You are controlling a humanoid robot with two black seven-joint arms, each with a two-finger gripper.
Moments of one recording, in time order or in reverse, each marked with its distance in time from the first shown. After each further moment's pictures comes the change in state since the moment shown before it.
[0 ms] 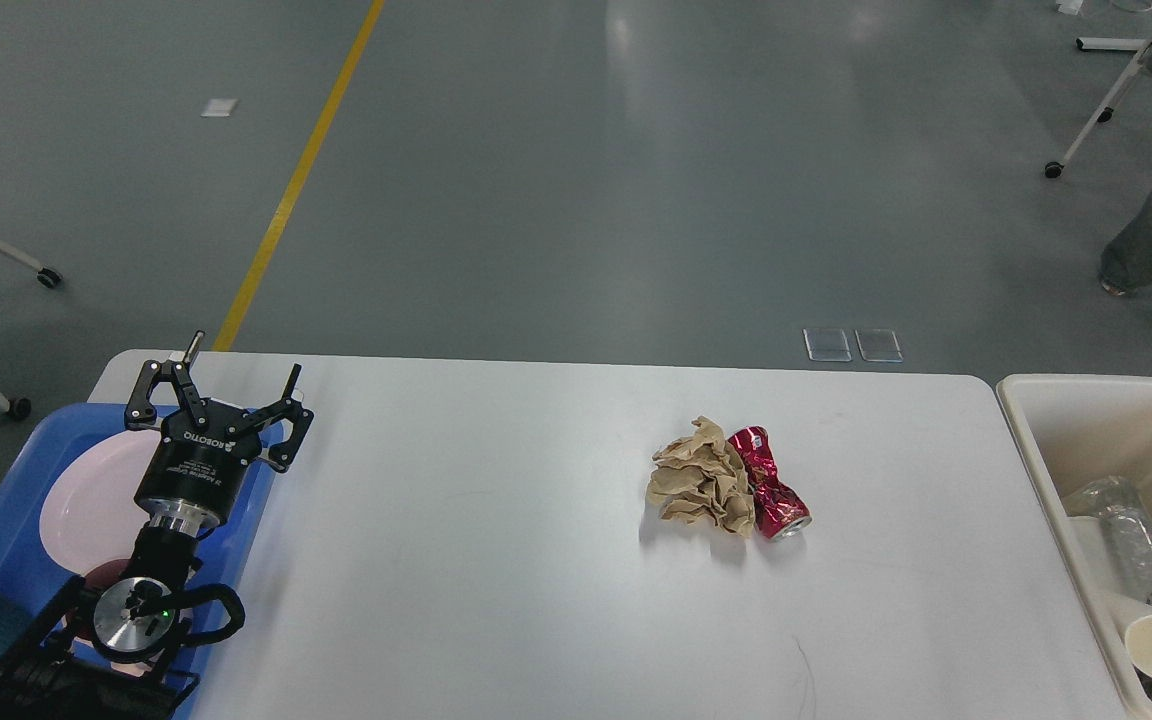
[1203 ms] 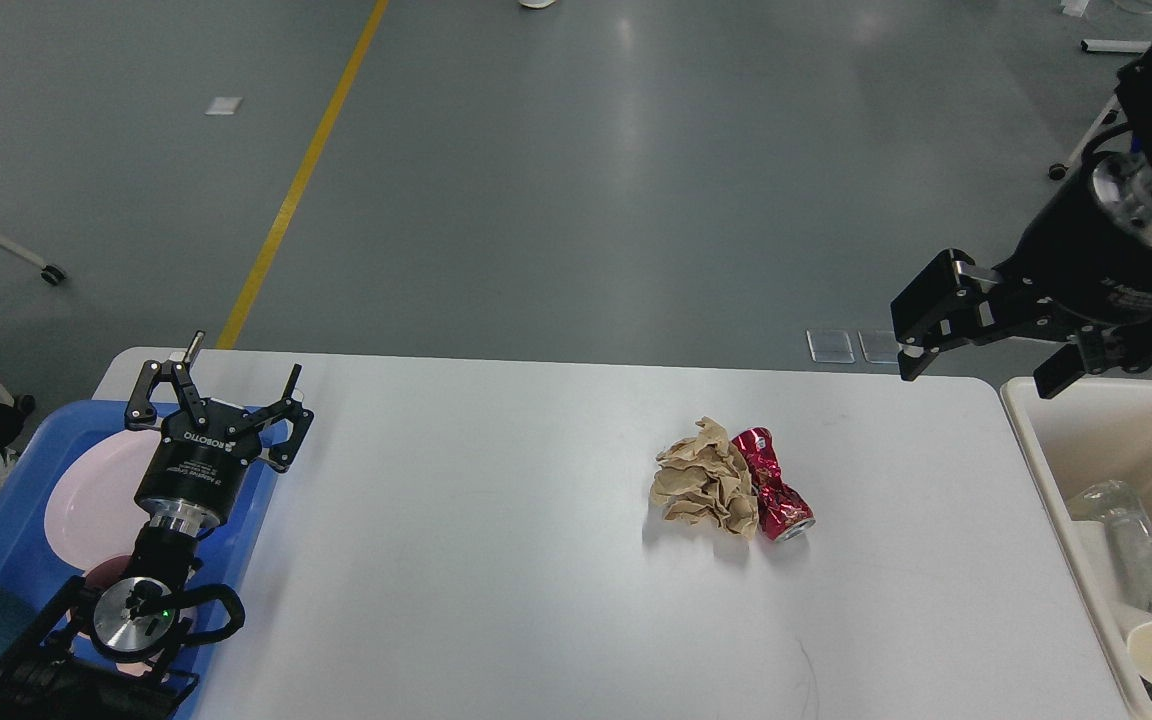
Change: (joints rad) left arm 0.000 0.000 0.000 0.000 0.000 0.000 0.000; right arm 1.629 0.240 -0.440 1.281 -0.055 0.782 -0.013
